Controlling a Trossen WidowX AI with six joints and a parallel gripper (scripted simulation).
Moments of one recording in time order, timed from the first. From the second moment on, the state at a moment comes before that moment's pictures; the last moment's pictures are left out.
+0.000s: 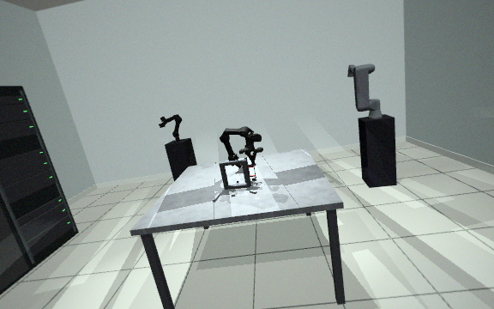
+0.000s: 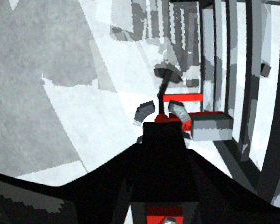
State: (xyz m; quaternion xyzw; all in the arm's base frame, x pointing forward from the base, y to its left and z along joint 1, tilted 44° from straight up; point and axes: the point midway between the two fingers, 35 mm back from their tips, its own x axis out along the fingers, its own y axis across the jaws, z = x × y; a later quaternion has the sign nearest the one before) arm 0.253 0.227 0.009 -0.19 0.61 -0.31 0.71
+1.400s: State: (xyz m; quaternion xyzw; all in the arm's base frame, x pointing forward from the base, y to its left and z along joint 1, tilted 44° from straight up) arm 0.245 0.267 0.058 -0.16 0.59 -0.25 0.75
